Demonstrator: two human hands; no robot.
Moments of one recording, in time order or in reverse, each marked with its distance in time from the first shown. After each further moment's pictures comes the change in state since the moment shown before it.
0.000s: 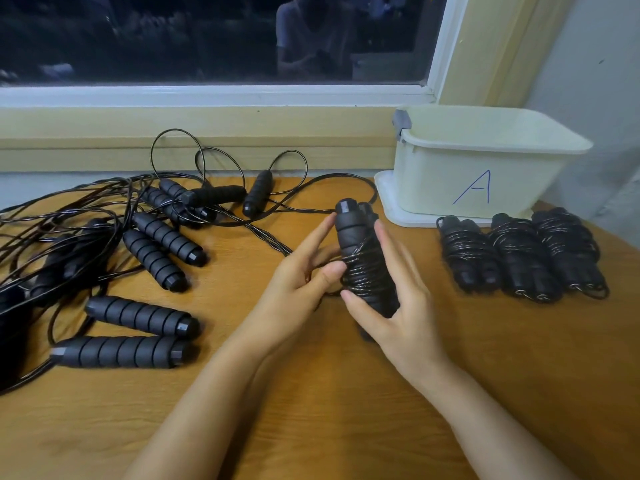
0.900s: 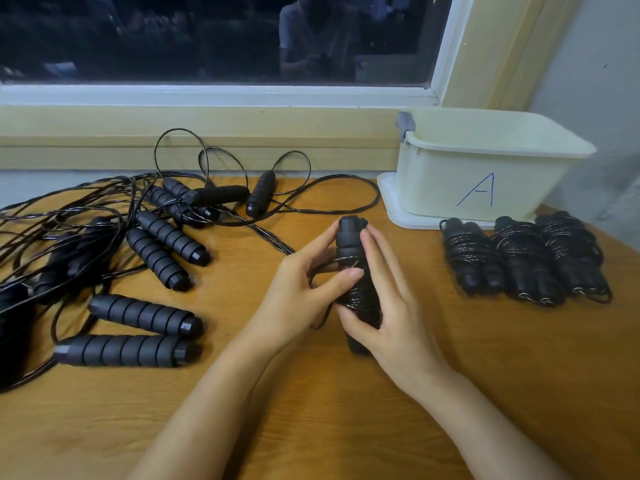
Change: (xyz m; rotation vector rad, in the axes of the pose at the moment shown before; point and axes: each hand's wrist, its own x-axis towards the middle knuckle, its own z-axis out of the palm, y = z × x) left_hand -0.001 0.004 0.003 0.104 0.062 0.019; right_hand -0.004 -0.001 0.003 -0.221 -0.148 -0.084
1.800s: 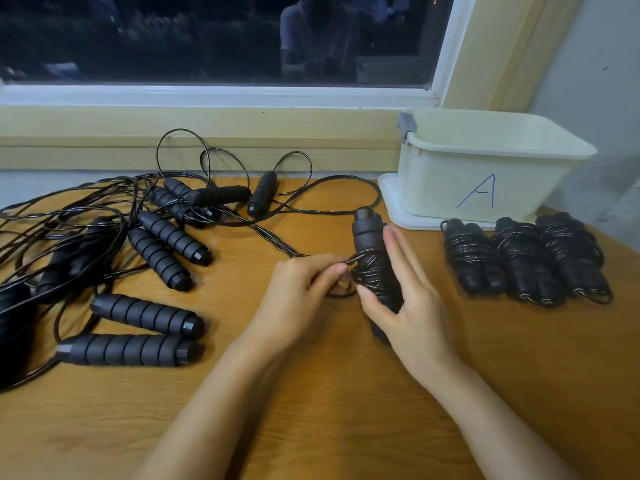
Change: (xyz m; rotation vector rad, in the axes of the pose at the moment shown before) left_hand 0.003 -0.015 -0.007 0.375 0.007 0.088; right_hand 0.004 0.010 -0.004 -0.054 0.184 0.065
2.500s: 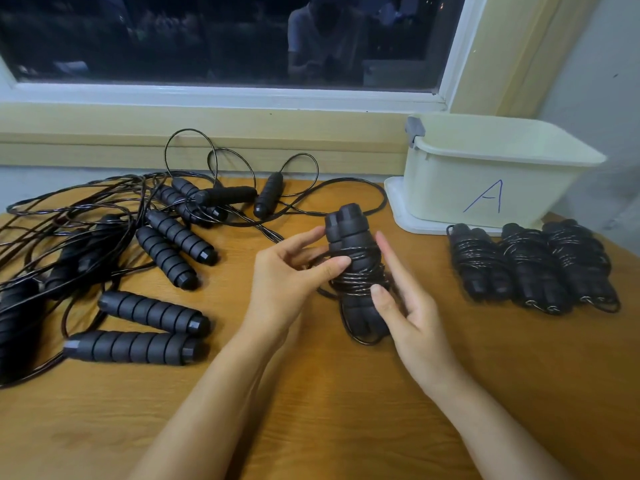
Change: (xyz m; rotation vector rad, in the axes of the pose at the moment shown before) left_hand 0.001 0.014 -0.011 -0.608 0.267 -0.292; right_hand -0.003 -0.011 -0.001 0.476 -0.162 0.121
